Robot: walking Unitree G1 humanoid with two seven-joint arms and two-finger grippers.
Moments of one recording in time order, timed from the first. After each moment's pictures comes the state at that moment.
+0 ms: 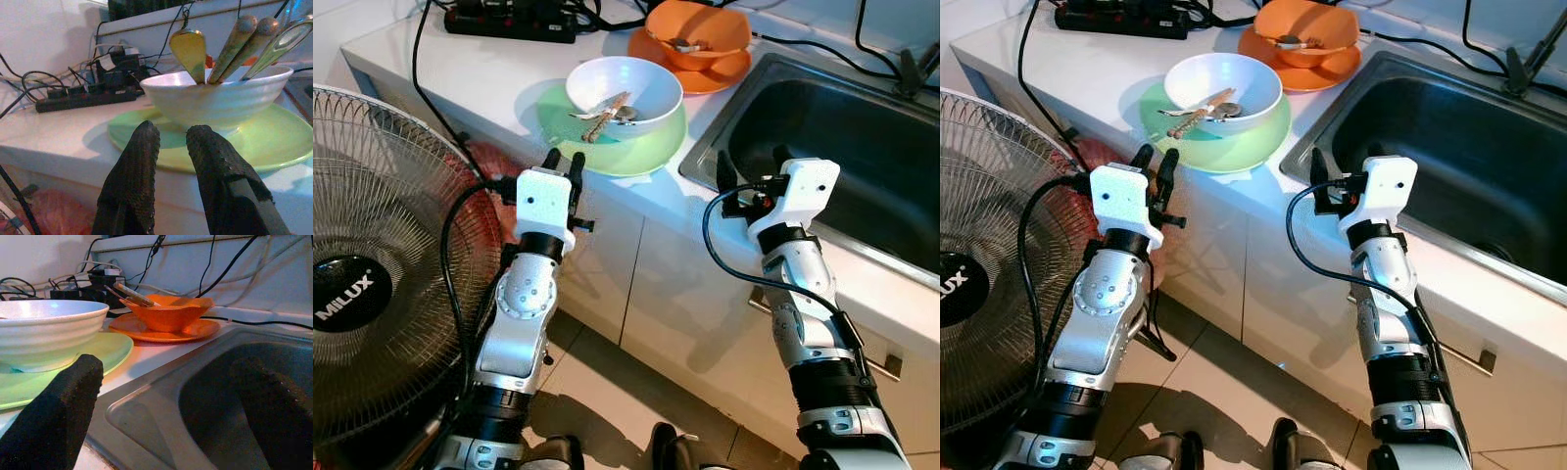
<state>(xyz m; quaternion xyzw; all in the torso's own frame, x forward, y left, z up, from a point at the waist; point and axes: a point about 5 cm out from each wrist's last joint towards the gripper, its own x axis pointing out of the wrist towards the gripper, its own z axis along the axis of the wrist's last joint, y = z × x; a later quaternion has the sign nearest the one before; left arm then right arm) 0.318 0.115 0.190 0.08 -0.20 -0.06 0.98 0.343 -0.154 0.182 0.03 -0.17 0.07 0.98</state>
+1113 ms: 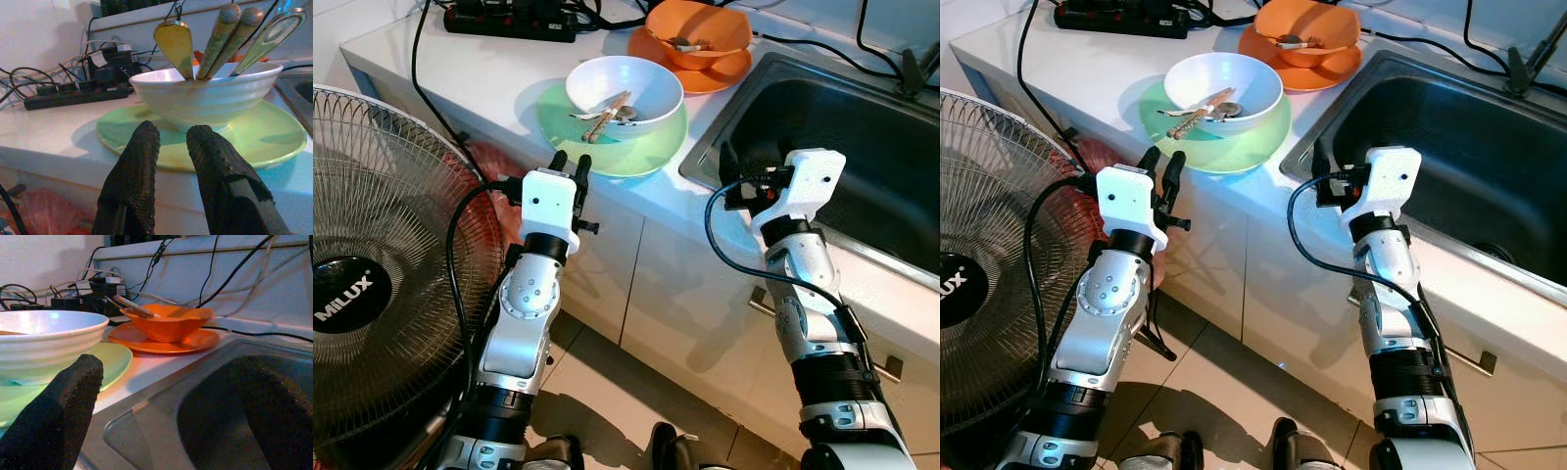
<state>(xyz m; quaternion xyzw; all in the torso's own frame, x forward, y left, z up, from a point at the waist) 0.318 0.109 0.188 0.08 -0.19 -0.07 0.98 0.345 -0.156 0.193 0.02 -0.19 0.07 0.98</state>
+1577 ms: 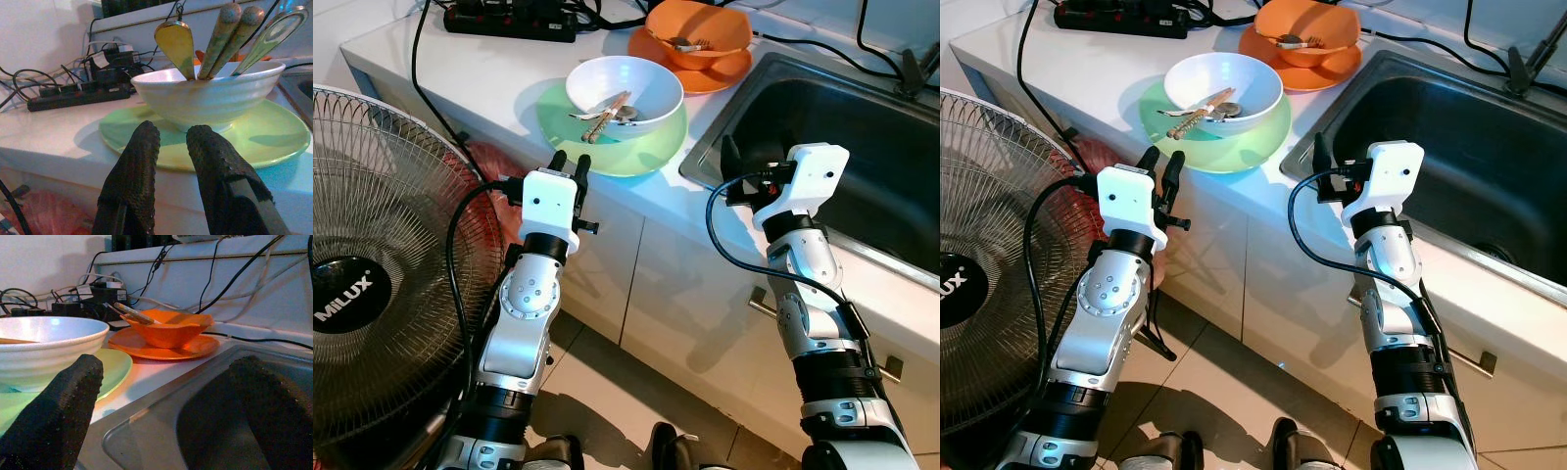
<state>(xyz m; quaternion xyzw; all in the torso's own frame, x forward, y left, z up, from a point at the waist) 0.318 0.109 0.188 0.08 -0.19 -0.07 0.98 0.346 -0.156 0.198 0.02 -0.20 0.07 0.98</state>
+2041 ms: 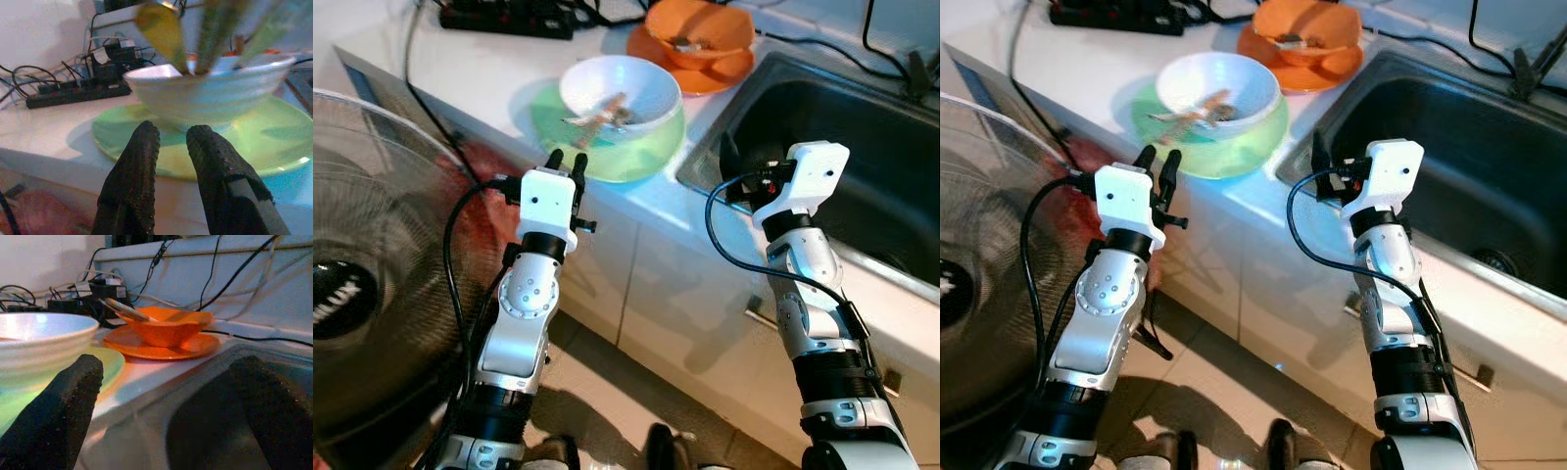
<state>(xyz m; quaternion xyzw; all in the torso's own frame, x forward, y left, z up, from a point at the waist) 0.318 0.110 0.190 0.09 -0.20 -0.06 0.98 0.345 -0.155 0.200 0.02 -0.20 0.07 0.98</state>
